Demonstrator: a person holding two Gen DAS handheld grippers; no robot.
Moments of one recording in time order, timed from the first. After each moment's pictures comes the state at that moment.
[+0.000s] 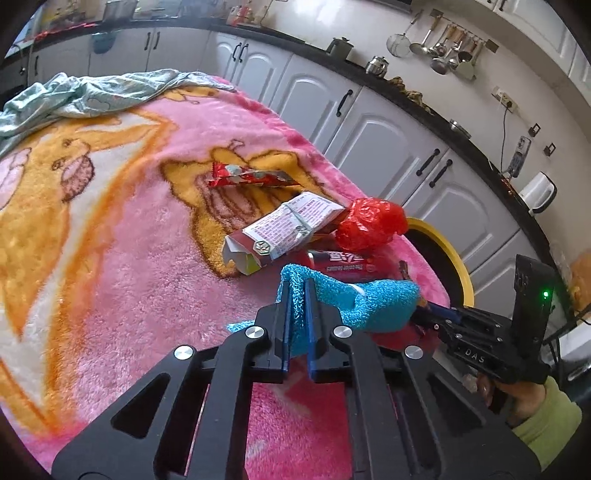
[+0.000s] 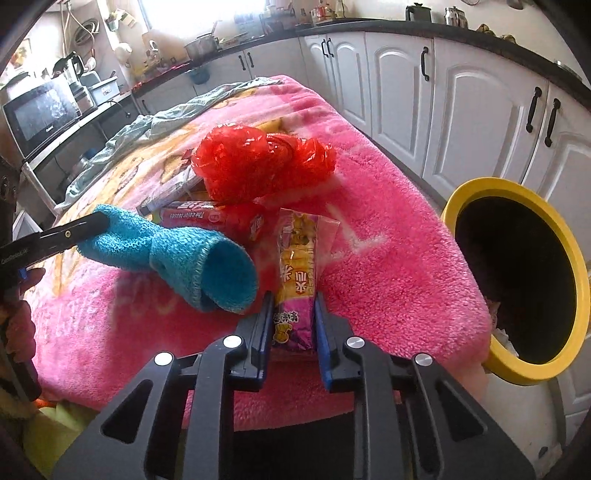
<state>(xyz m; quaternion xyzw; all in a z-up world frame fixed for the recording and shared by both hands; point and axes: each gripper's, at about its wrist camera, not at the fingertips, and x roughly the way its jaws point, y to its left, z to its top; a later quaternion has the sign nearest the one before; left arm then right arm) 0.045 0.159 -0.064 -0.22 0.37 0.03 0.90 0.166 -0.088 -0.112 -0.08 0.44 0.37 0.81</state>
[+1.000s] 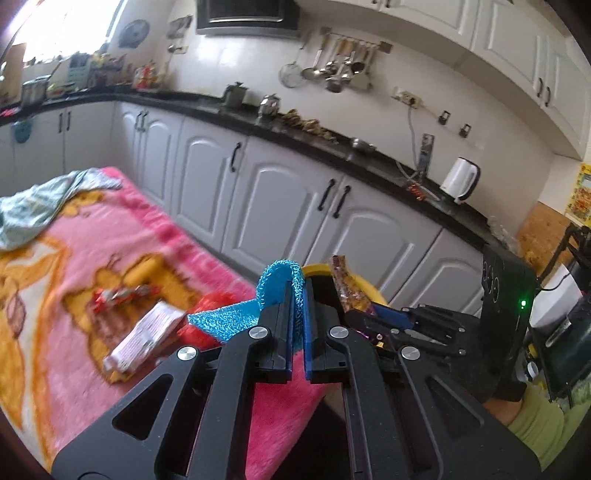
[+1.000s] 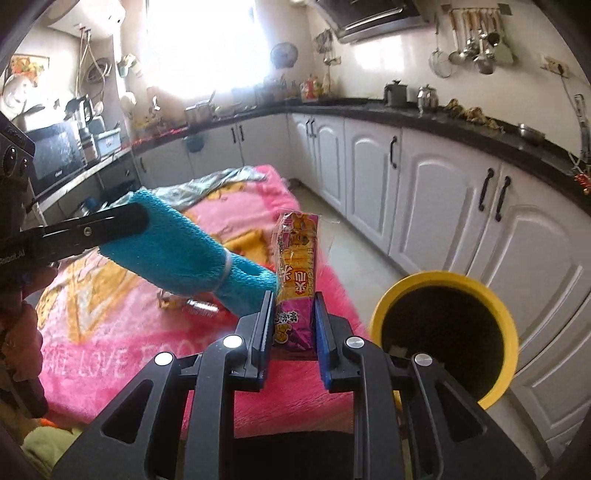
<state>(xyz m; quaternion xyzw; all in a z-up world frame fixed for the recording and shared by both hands) 0.090 0.053 0.052 -0.13 0.27 -0.11 0.95 0.155 -0.145 0.002 -0.06 0.30 0.35 0.88</state>
